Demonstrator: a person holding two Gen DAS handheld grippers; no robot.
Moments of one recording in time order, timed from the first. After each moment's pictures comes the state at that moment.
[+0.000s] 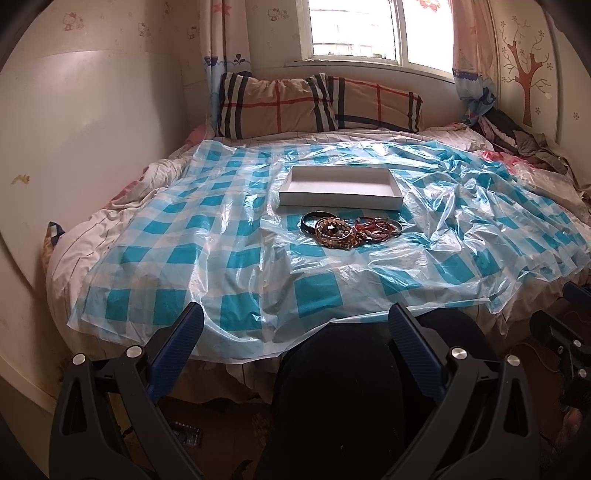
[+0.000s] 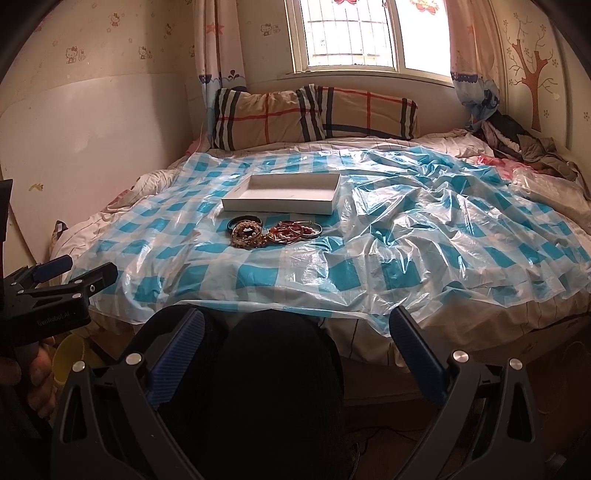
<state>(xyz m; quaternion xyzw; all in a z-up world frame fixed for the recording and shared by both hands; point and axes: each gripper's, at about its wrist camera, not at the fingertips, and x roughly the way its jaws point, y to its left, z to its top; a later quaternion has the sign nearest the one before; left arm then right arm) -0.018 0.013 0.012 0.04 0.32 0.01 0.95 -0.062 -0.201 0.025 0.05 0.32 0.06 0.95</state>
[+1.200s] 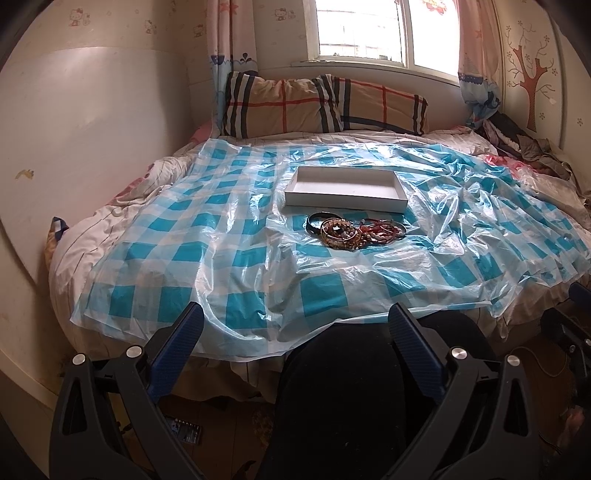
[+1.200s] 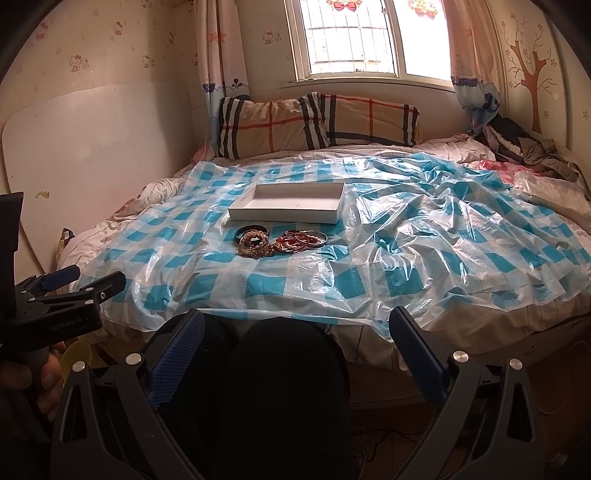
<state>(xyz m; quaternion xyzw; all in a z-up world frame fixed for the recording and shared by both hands) -0.021 0.016 0.012 0.03 0.32 0.01 0.95 -0.066 -0.197 0.033 0.06 0.31 0.06 0.95</state>
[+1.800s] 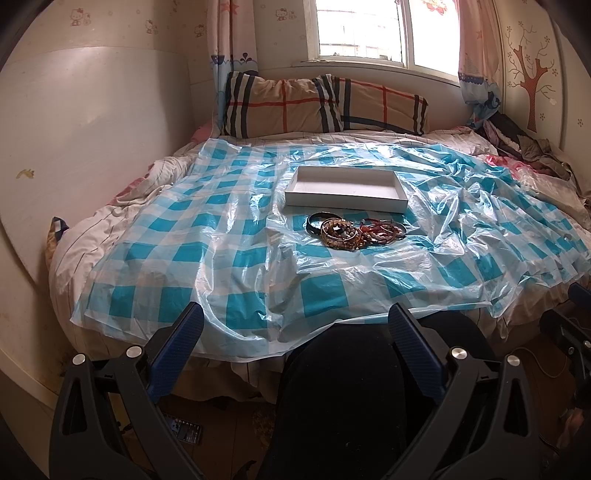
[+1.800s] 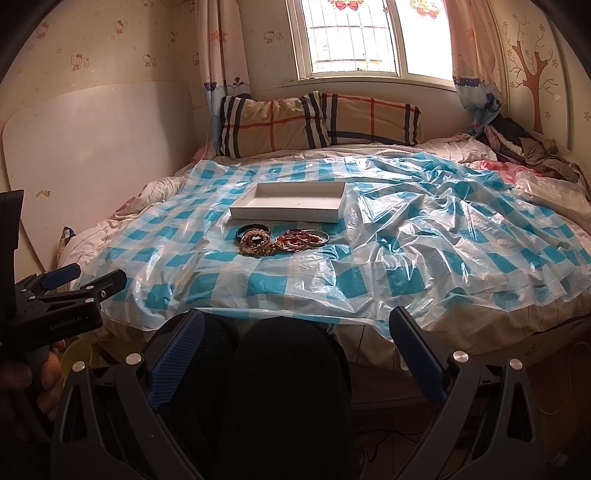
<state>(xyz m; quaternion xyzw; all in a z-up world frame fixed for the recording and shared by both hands) -0.020 0.017 0.012 0.03 0.32 0.01 0.95 -0.066 -0.196 0.034 0.06 0.31 0.06 0.95</state>
